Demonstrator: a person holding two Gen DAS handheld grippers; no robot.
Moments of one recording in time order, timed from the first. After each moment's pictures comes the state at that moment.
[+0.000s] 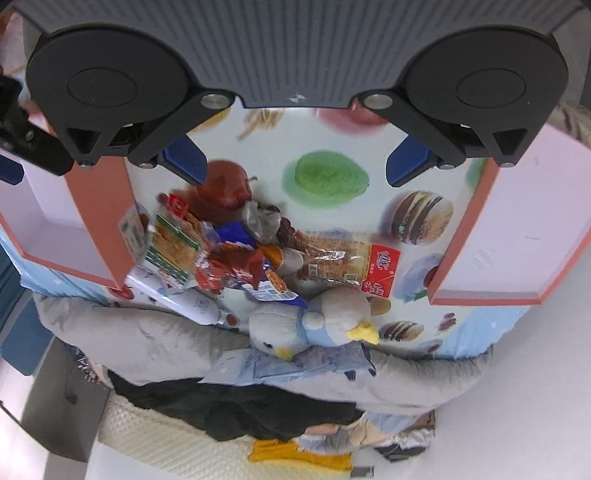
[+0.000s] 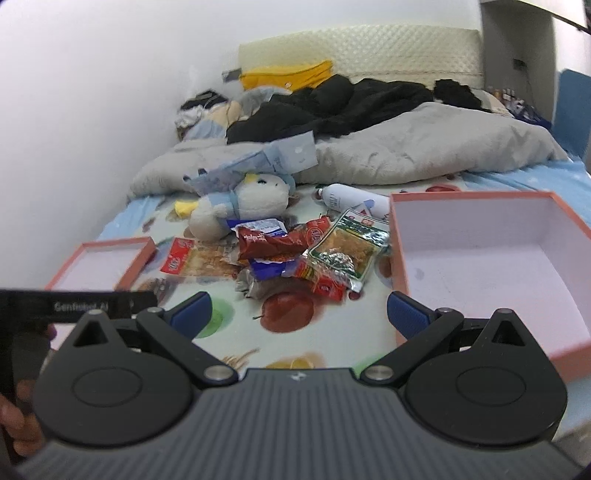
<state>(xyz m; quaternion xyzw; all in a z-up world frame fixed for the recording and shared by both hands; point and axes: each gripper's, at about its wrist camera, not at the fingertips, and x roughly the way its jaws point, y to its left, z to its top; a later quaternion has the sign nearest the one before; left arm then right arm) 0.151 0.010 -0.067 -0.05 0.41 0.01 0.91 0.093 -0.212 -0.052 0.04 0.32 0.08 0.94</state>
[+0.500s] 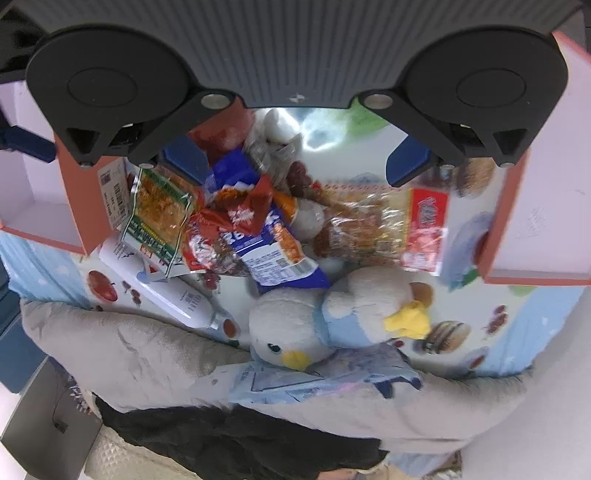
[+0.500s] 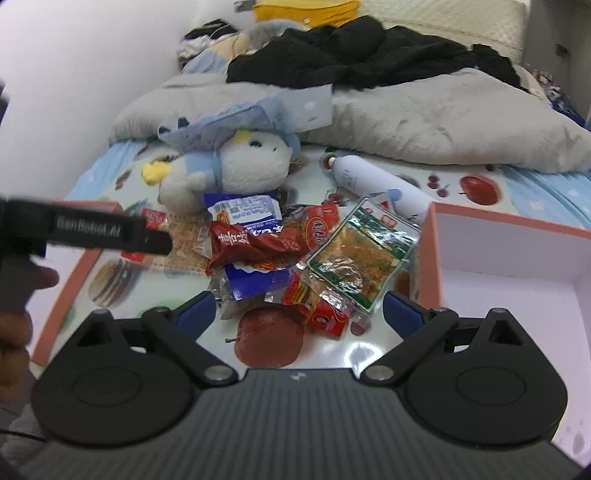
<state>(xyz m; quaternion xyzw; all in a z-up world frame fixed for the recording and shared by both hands) 0.316 0.011 -0.083 -0.07 0.49 -0.02 0.87 0.223 -0.192 -0.077 -0.02 0.42 0.10 0.90</state>
